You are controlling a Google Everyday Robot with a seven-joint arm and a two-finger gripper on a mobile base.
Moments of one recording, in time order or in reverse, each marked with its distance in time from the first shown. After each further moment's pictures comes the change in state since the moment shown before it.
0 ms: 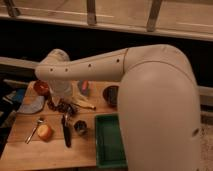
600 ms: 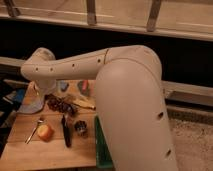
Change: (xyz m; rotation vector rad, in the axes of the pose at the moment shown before) arm -0.035 0.065 0.009 -0.075 -0.074 -0.025
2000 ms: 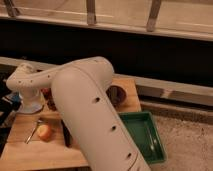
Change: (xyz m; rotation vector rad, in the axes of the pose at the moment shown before) arm -0.027 0.091 0.106 -0.056 -0.004 -0.022
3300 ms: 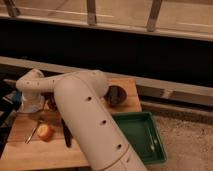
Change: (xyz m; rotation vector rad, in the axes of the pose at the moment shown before) arm -0.009 0.025 0.075 -0.179 0.086 -0.022
